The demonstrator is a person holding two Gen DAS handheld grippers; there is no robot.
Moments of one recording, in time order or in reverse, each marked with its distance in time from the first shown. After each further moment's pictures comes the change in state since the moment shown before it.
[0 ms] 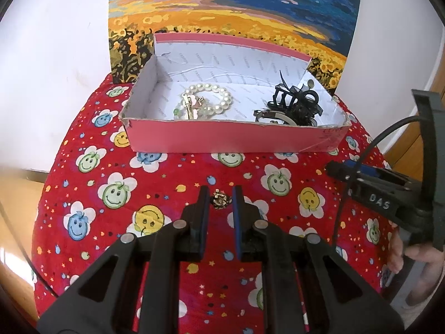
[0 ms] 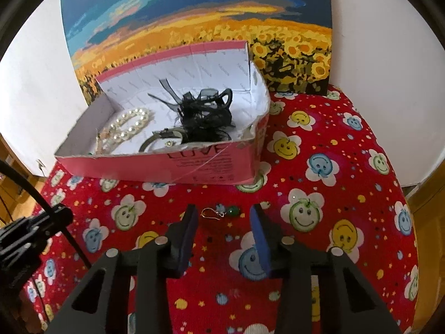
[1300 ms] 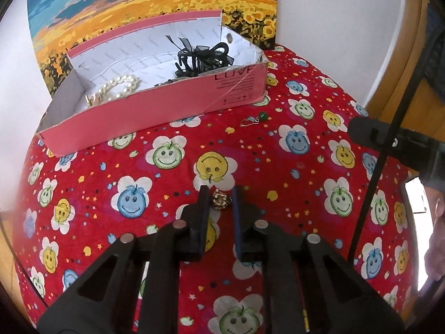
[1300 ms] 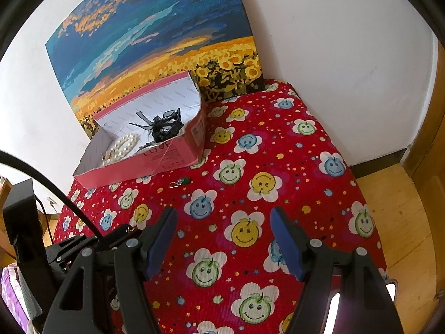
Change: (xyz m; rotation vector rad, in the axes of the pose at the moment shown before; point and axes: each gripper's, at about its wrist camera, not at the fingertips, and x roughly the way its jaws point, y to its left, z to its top) left arm 0.022 -0.104 -0.030 0.244 0.078 -0.025; right arm -0.084 -0.064 -0.043 0.208 -0.081 0.031
